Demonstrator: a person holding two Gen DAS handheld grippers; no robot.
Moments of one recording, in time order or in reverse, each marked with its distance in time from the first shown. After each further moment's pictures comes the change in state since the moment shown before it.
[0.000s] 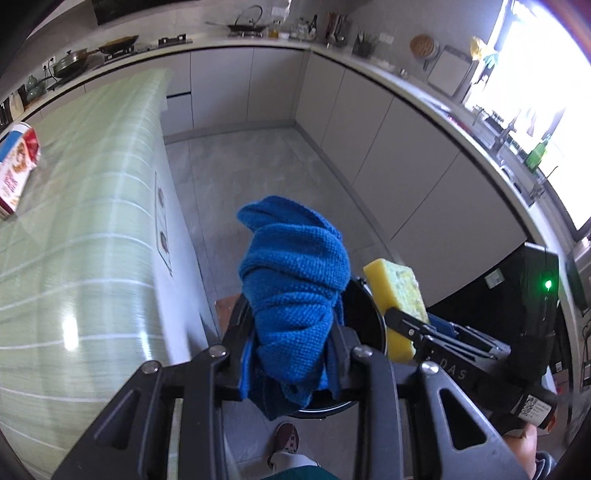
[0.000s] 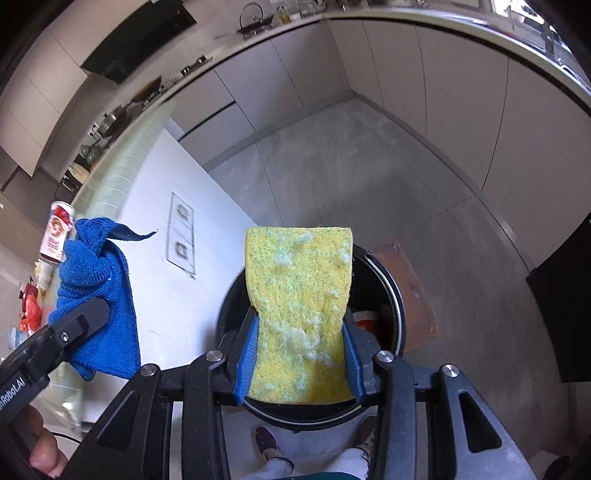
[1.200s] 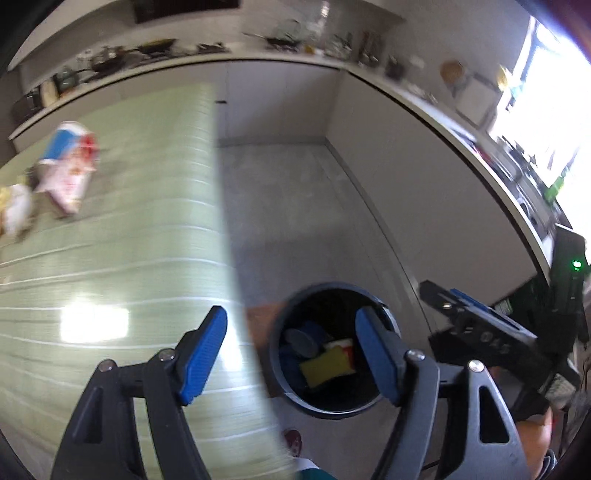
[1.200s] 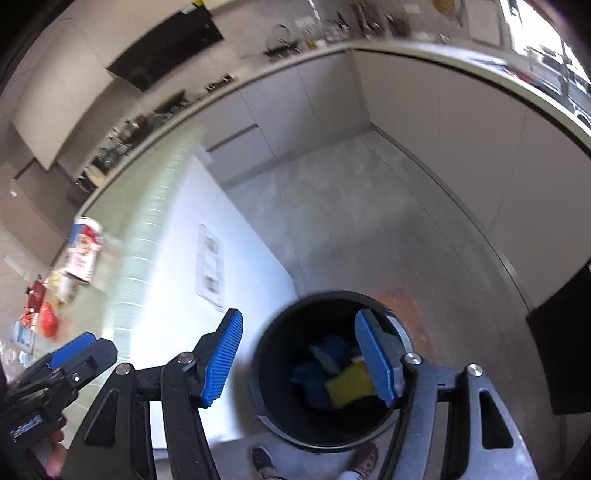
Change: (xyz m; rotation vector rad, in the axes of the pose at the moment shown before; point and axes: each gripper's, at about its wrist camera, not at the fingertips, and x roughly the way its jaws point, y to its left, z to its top) left arm -0.095 0.036 0.001 -0.113 -0.083 0.076; right arm -0.050 0.059 0.037 -0.086 -0.122 0.031
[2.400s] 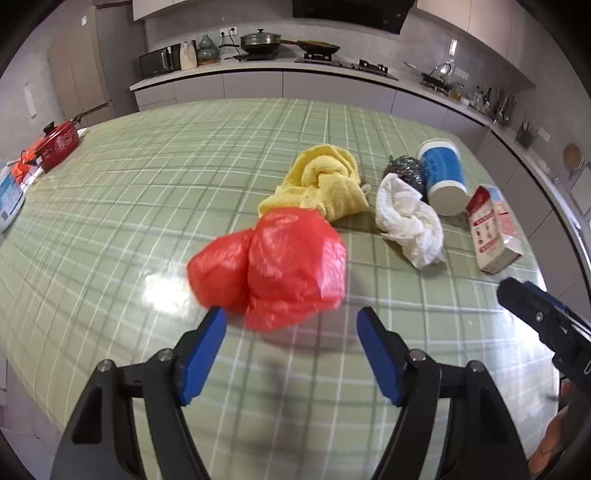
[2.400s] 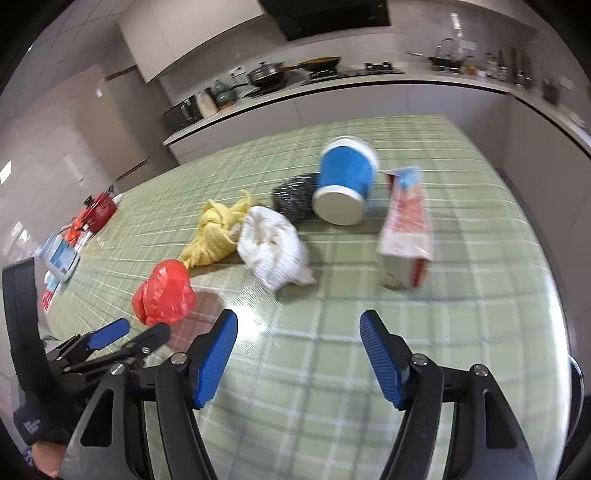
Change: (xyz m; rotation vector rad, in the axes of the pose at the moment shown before) left arm -0.035 0.404 0.011 -0.237 -0.049 0.305; right arm 0.102 0.446 -0.043 -0.371 0.057 0.214
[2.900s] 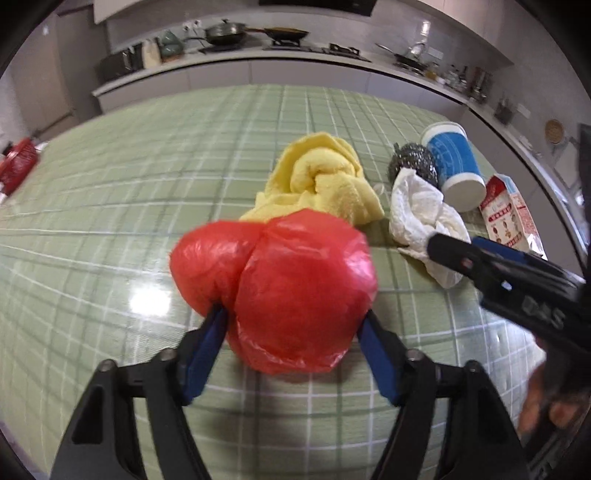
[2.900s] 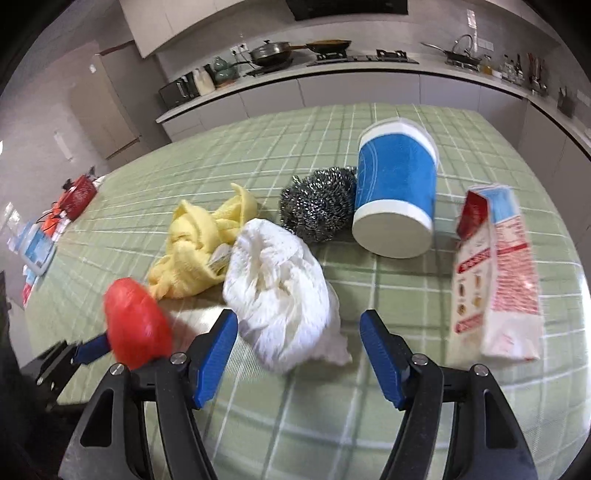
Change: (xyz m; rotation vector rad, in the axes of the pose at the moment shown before) left arm 0.044 0.018 0.025 0.091 0.052 -0.117; right arm 0.099 0.021 0.041 -0.028 0.068 -0.055
